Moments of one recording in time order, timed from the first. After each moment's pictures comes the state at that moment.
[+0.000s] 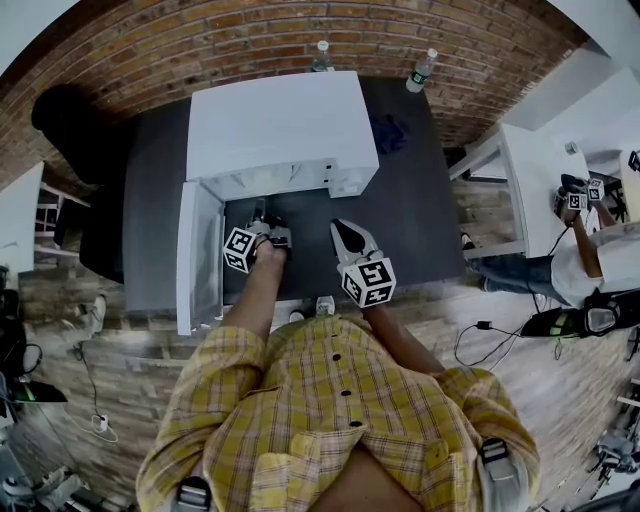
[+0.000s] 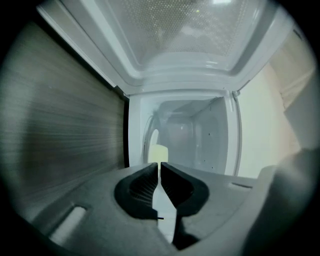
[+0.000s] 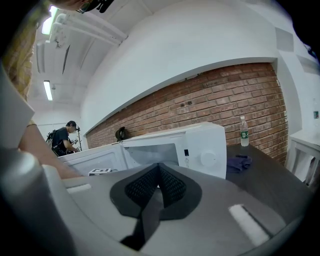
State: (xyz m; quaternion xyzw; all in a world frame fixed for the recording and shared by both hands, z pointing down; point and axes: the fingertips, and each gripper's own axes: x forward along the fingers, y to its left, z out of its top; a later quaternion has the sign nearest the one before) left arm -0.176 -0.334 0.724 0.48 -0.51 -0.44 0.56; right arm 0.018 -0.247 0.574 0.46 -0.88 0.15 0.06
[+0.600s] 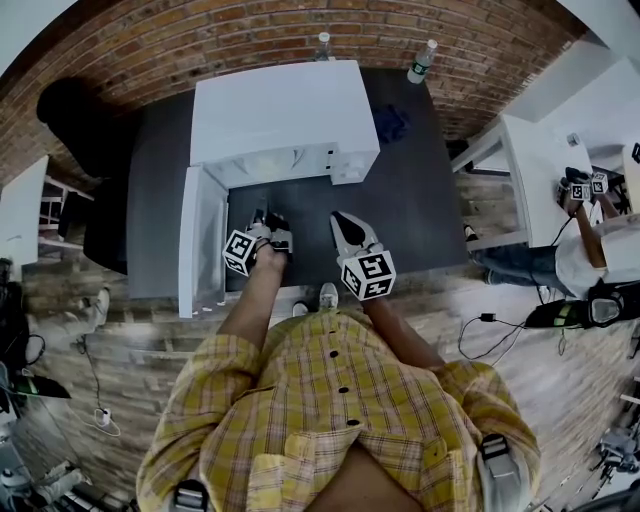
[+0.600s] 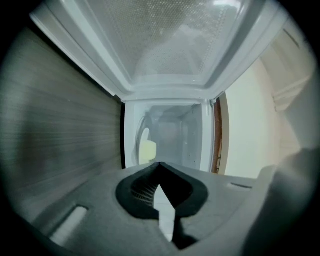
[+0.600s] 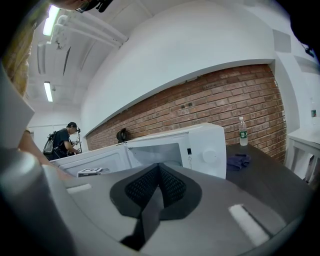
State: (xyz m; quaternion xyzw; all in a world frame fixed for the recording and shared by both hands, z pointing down) left arm -0.171 -0.288 0.696 0.50 -0.49 -0.45 0.56; right arm 0.015 -0.223 0.571 0.46 -0.87 0.15 0.05
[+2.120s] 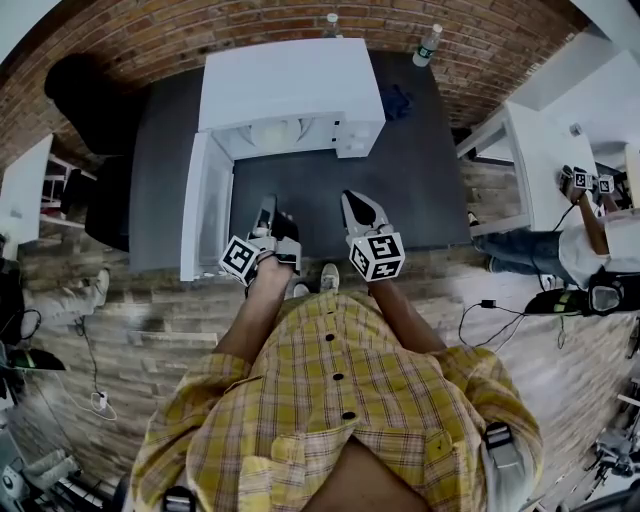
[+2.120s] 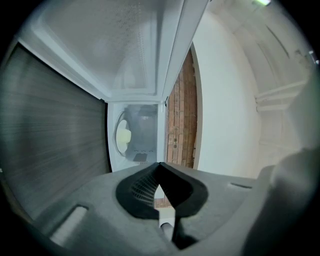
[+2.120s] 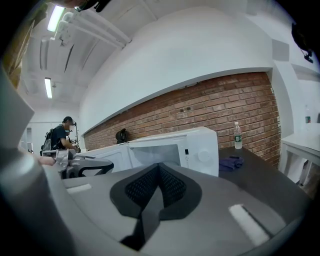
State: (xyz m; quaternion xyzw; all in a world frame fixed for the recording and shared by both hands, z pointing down) left arm -0.139 -0.188 0.584 0.55 -0.40 -0.49 0.54; right arm 0.029 -0.191 0.562 0.47 -0.87 0.13 0.05
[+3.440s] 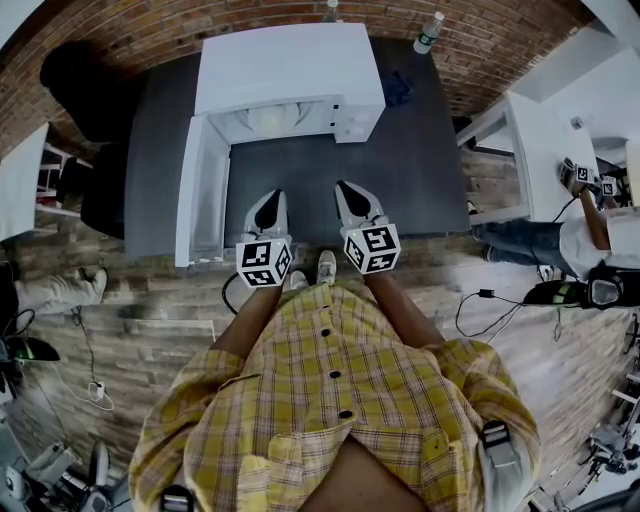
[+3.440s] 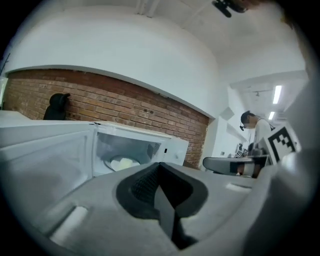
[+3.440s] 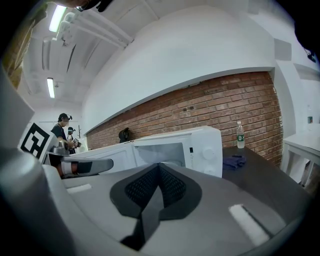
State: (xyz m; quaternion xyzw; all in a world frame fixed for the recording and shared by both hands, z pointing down) left arm -0.104 -0.154 0.568 0.80 -0.58 0.02 0.16; right arm 0.017 -0.176 0.564 0.46 -0.87 0.13 0.05
